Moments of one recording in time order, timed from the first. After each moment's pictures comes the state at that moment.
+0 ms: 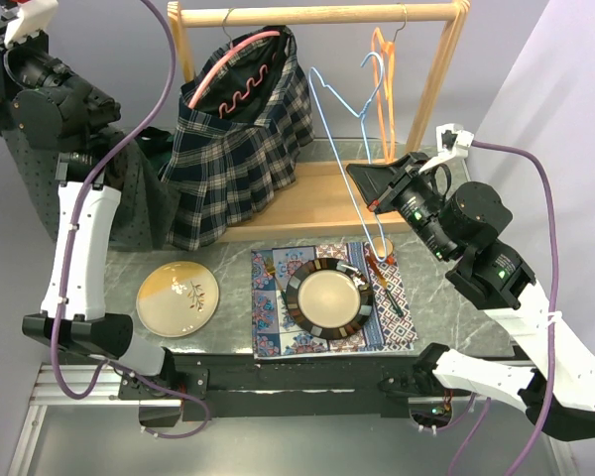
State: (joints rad) left arm -0.11 1.49 1.98 0.56 -1.03 1.14; right arm 0.78 0.95 1.39 -0.31 0.22 0.56
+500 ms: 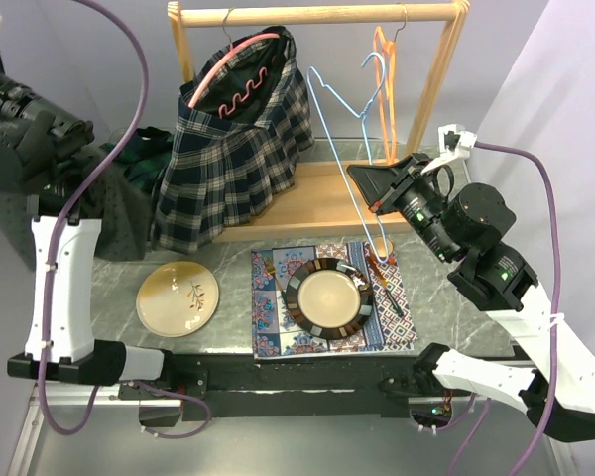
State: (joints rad) left arm -0.11 1.35 1.96 0.54 -1.06 1.11; right arm 0.78 0.94 1.39 -0.31 0.20 0.57
